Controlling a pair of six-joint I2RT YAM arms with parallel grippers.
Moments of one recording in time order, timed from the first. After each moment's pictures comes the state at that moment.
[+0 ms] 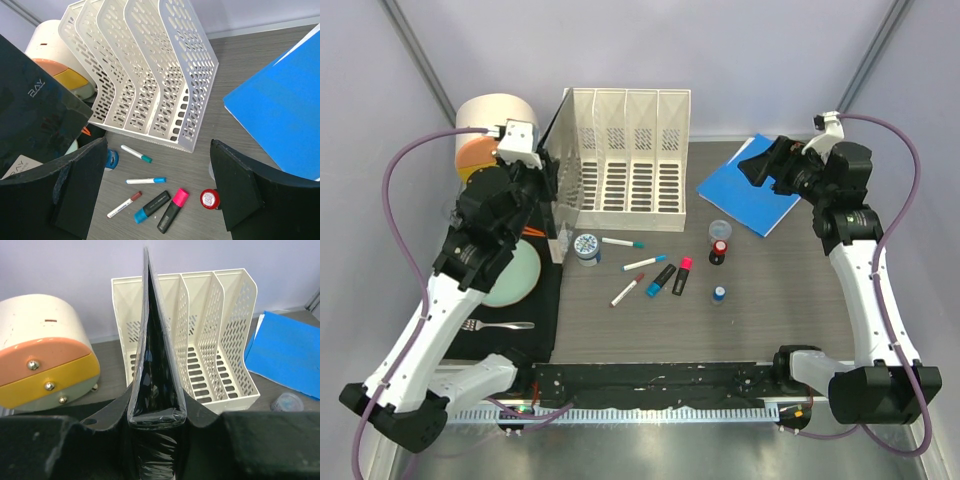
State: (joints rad) left arm -0.50 1.00 1.29 -0.34 -0.27 -0.04; right arm -0.02 1.12 1.20 -0.30 -0.45 0.41
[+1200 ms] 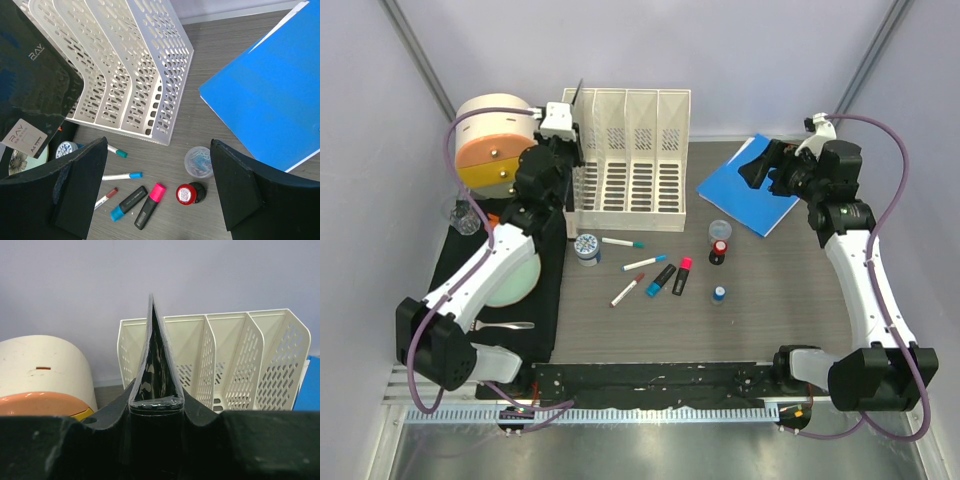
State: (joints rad) left arm -0.46 1.35 1.18 0.32 -0.34 0.09; right arm -0.02 1.19 1.19 -0.33 -0.39 0.32
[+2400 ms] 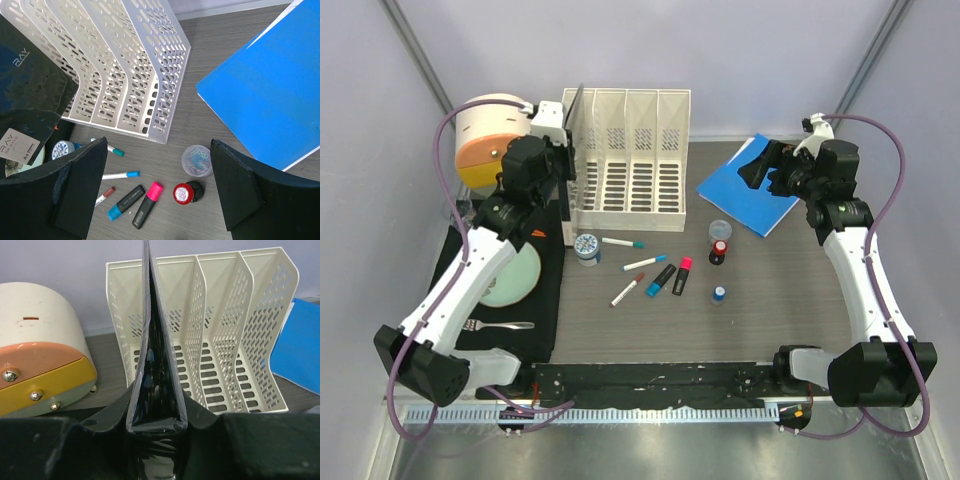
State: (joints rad) left arm -0.44 1.27 1.33 -0.21 -0.27 -0.03; right arm -0.02 1.21 1.19 -0.33 -0.39 0.31
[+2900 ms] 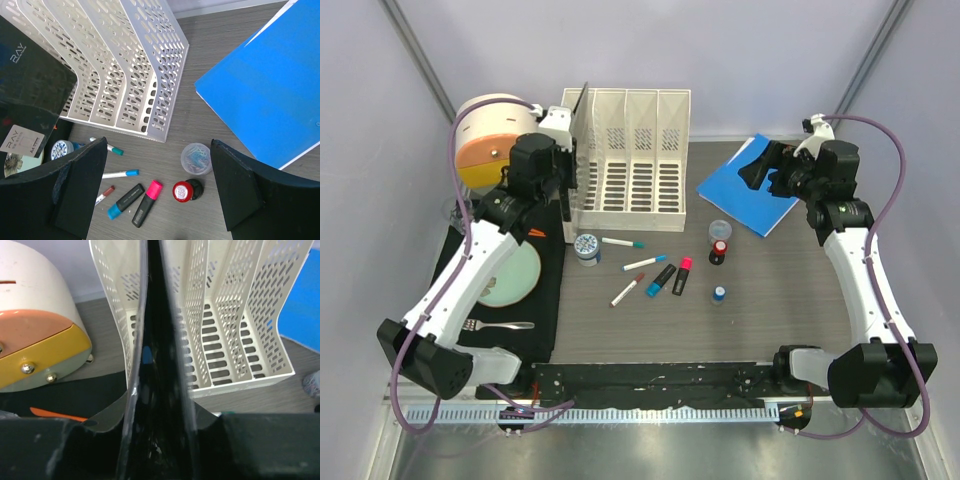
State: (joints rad) left arm -0.44 1.30 1.40 -0.41 -0.23 -0.04; right arm -0.02 1.21 1.19 -0.34 -0.38 0.31
